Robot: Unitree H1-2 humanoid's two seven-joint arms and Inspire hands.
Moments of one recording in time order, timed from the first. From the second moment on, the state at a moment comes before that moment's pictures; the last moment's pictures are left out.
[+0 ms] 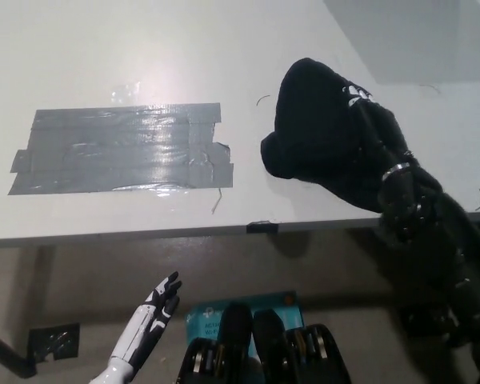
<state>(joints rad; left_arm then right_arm) -0.10 0.18 -0.15 0.36 0.19 -0.29 -0.05 -0.87 -0.22 0.31 0.88 -0.54 -0.12 -0.16</state>
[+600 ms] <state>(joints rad) -0.13 0.18 -0.15 0.36 0.19 -0.28 -0.06 -0.68 -0.60 0.30 0.28 -0.39 0.07 0.23</state>
